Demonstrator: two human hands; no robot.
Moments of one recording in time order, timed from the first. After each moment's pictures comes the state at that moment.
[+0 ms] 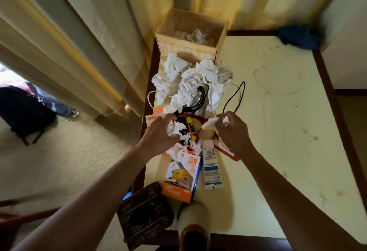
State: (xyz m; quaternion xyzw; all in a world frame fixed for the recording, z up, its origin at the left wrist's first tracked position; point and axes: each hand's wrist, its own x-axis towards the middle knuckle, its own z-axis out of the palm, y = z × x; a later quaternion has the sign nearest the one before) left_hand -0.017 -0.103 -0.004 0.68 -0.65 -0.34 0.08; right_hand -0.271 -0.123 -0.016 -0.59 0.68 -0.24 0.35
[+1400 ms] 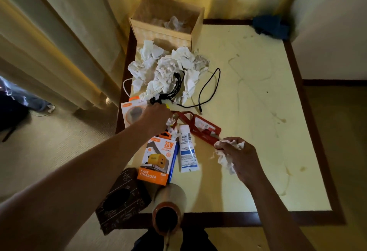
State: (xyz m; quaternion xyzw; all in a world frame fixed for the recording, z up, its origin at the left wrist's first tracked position) left_hand -0.083 -0.128 -0.010 0.54 -0.82 -0.05 -0.20; right_hand -0.359 -0.008 -0.017 -0.28 0.63 -0.41 0.59
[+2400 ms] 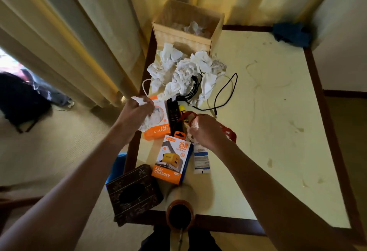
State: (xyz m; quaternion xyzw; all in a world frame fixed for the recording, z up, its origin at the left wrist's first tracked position) left_hand -0.007 -0.079 0.051 0.67 -0.41 -0.51 0.35; right_hand -0.237 -0.094 -0.010 -0.72 0.62 -0.03 0.32
